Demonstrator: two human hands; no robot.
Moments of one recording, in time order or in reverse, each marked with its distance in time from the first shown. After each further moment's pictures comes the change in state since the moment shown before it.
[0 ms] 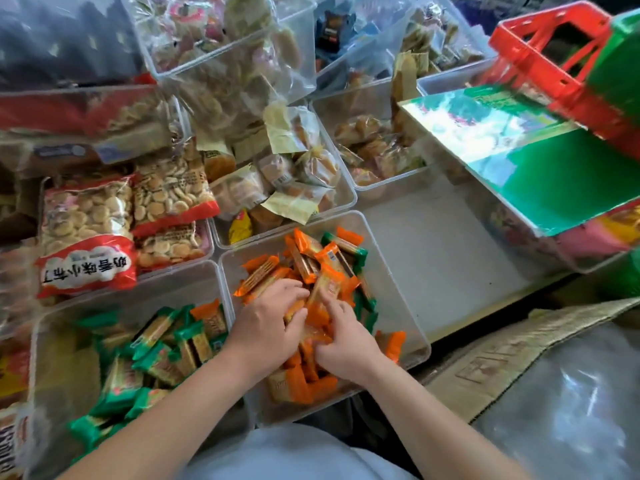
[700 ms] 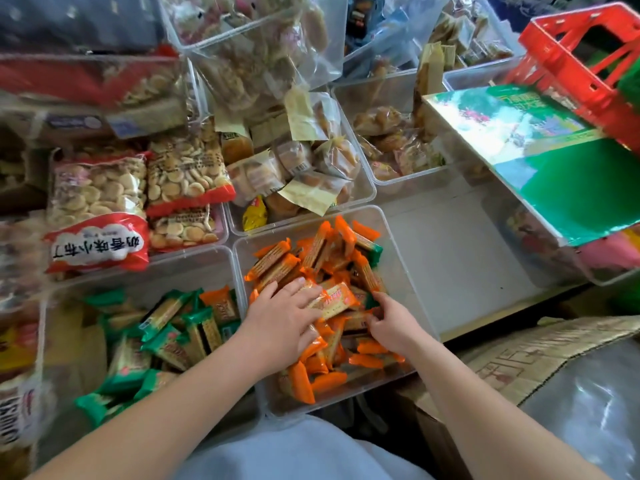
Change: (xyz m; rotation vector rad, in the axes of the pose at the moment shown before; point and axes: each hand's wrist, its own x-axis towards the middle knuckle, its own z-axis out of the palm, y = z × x) left_hand 0.003 -0.010 -0.002 0.526 -0.464 0.076; right_hand 0.041 0.061 -0.029 -0.071 0.048 0.301
